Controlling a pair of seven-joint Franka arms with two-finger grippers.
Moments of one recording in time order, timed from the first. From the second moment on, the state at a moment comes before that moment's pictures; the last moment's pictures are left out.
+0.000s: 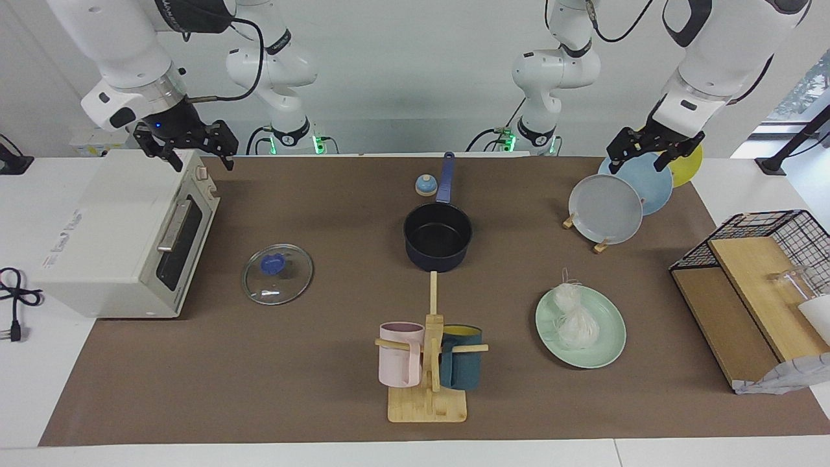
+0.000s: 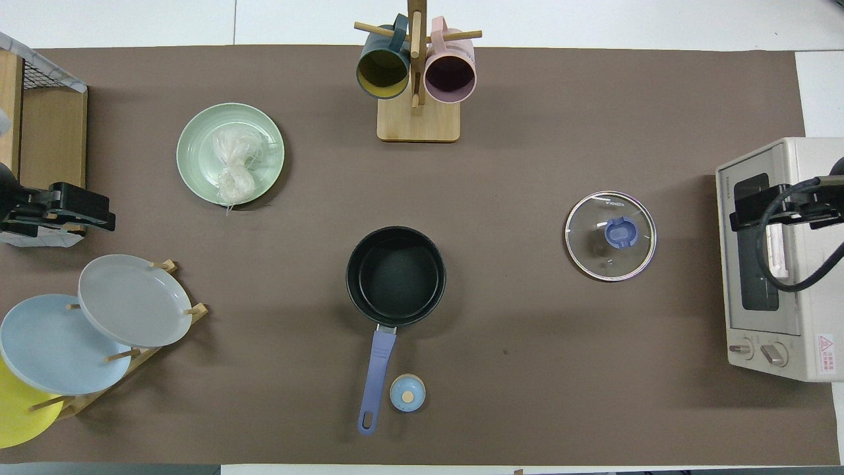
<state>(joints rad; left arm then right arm) -0.03 -0.04 -0.06 -1.60 -0.02 1.49 -0.08 0.01 -0.03 -0.02 -1.59 0.01 1.48 -0.01</state>
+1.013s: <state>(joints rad) -0.05 0.25 -0.07 -1.61 -0.04 1.88 -0.10 0.06 0.00 -0.01 -1.81 0.01 1.87 -0.01</state>
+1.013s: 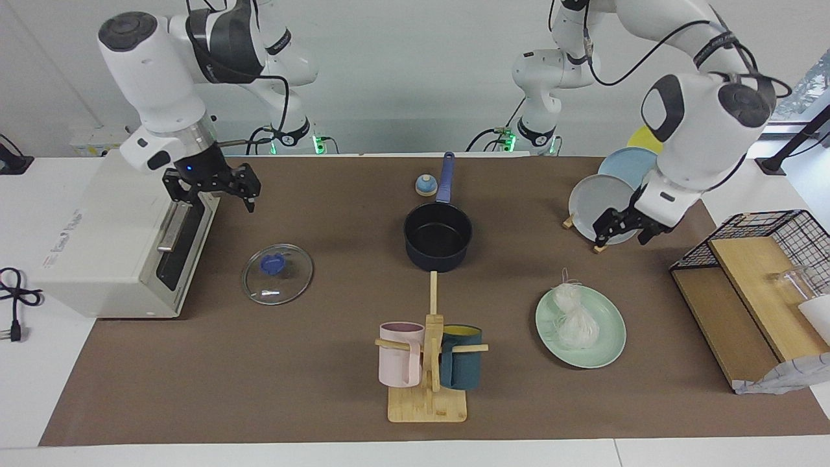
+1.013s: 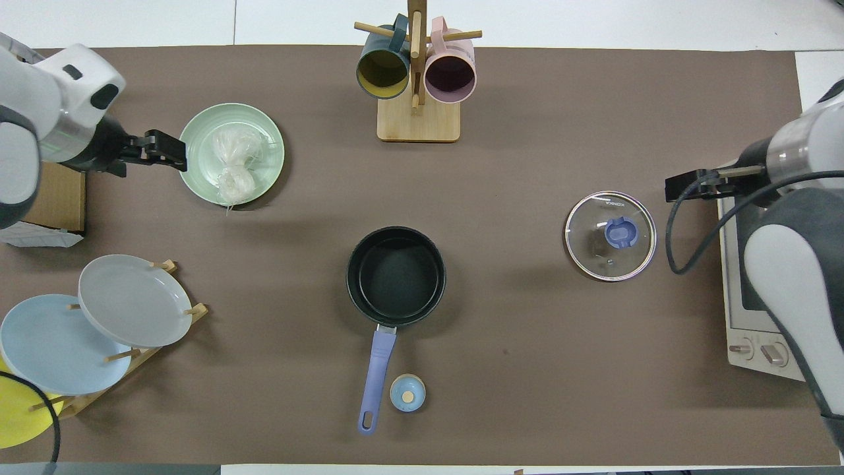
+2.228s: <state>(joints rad) -0.12 0.54 -0.07 -1.61 0.03 2.20 -0.08 0.09 0.14 -0.01 -2.13 0.01 2.34 -0.01</state>
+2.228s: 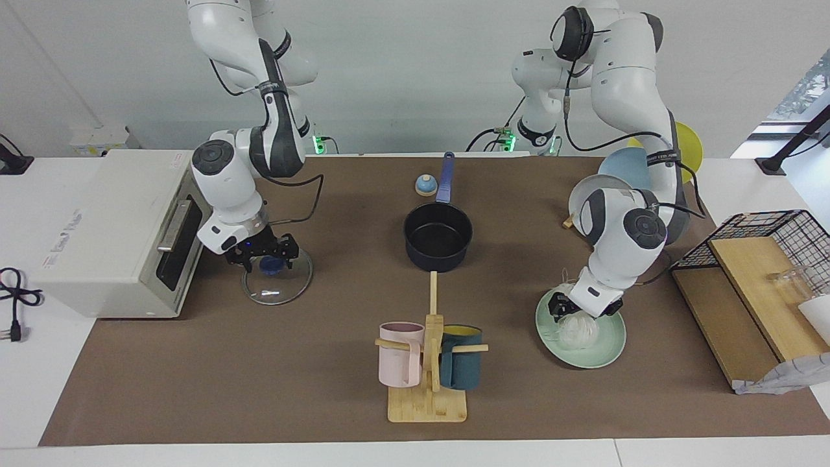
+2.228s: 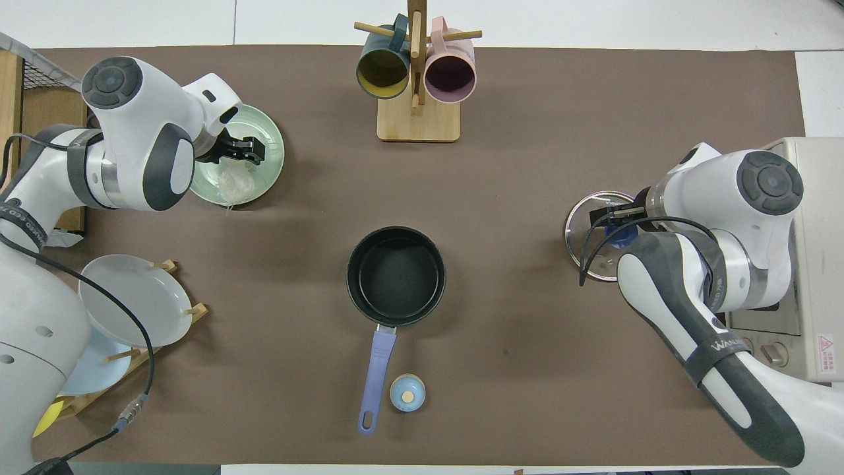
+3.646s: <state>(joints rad) -0.29 0.14 -0.10 -1.47 -0.19 1.58 -0.49 0.10 0.16 -0.01 -2.18 0.01 2.40 -0.06</state>
